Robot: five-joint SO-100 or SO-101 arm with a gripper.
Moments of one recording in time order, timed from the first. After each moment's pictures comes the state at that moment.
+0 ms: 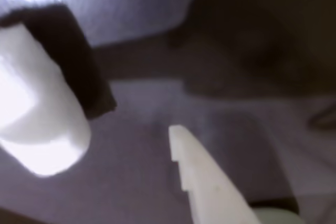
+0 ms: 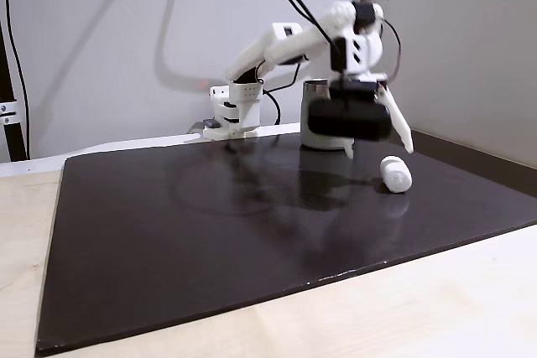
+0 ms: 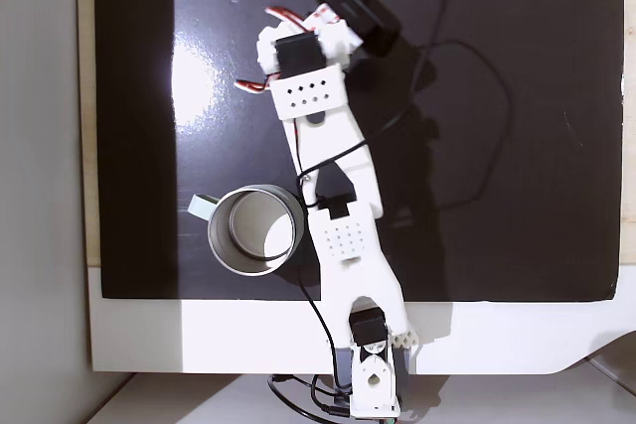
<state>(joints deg) -13.6 27.1 7.5 102.7 -33.5</state>
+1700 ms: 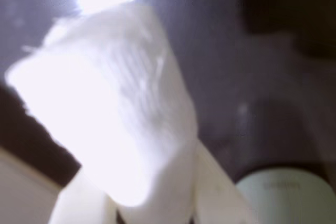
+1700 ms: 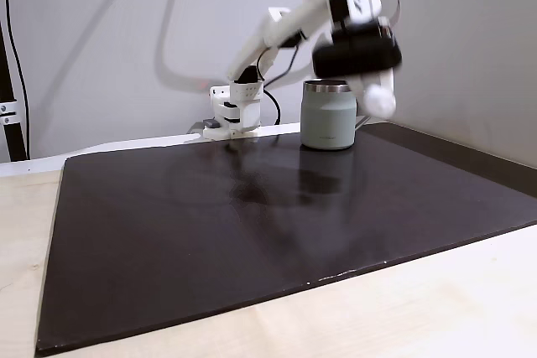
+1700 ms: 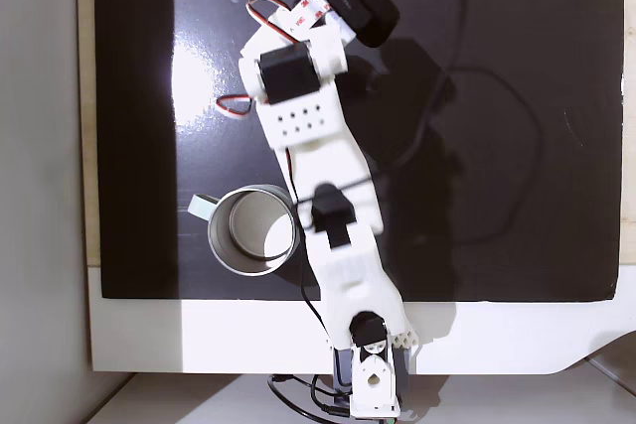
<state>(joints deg) -15.4 48.2 13.5 102.8 -29.2</state>
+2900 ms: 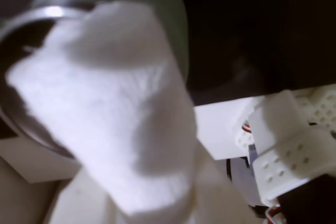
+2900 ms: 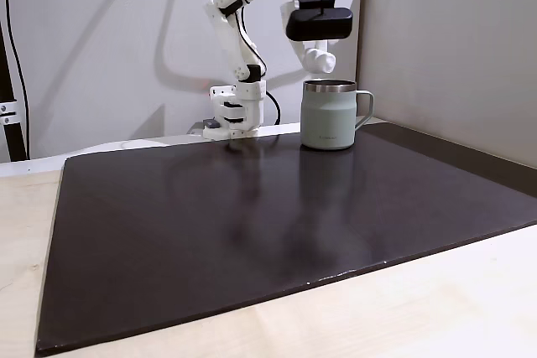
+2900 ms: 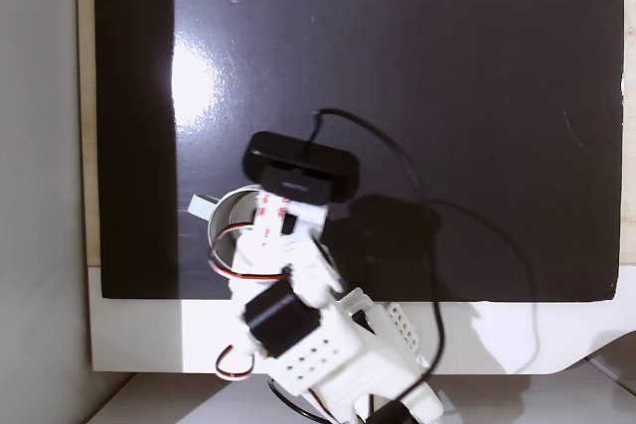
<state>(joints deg) -37.4 119.5 96.4 103.4 -40.0</state>
